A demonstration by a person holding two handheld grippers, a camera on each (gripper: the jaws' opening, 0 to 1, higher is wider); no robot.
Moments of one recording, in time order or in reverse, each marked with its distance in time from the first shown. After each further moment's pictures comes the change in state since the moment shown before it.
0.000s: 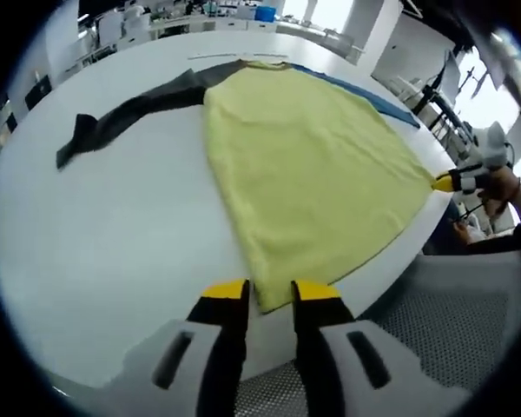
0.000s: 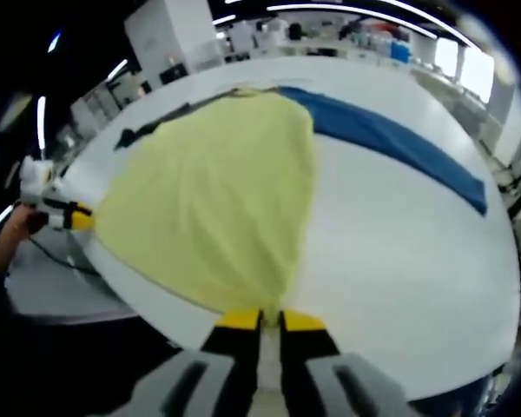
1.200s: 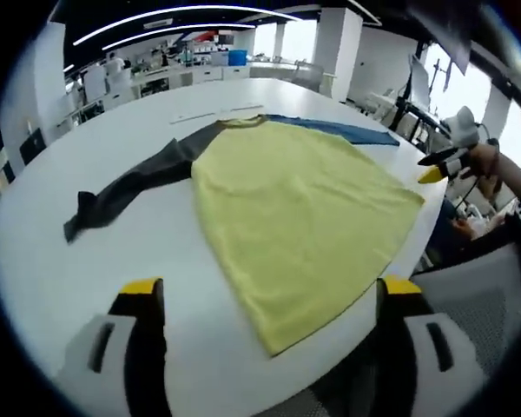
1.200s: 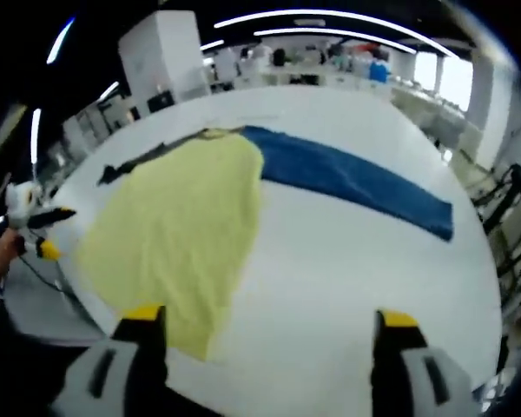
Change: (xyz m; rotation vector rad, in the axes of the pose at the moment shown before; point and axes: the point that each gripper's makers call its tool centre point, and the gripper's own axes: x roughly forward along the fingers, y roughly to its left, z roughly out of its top) left arm -0.019 -0.009 0.055 0.169 -0.234 -0.013; right arm -0.024 -0.087 0.044 0.060 -0.169 -0.110
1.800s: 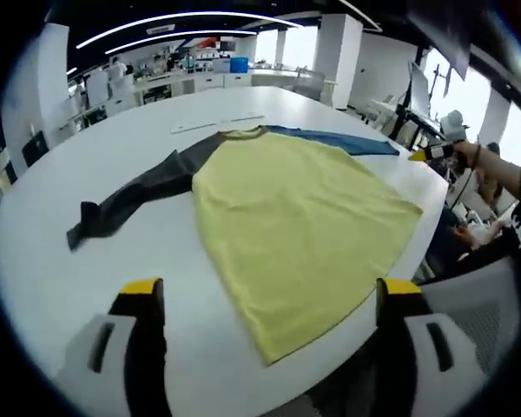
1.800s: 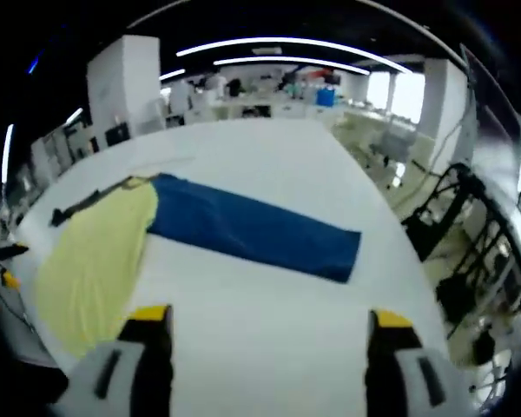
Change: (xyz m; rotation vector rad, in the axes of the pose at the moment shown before) left arm -0.004 -0.004 0.015 -0.014 -0.032 0.014; right arm -0.004 -0.129 0.045 0.071 -0.164 -0.195
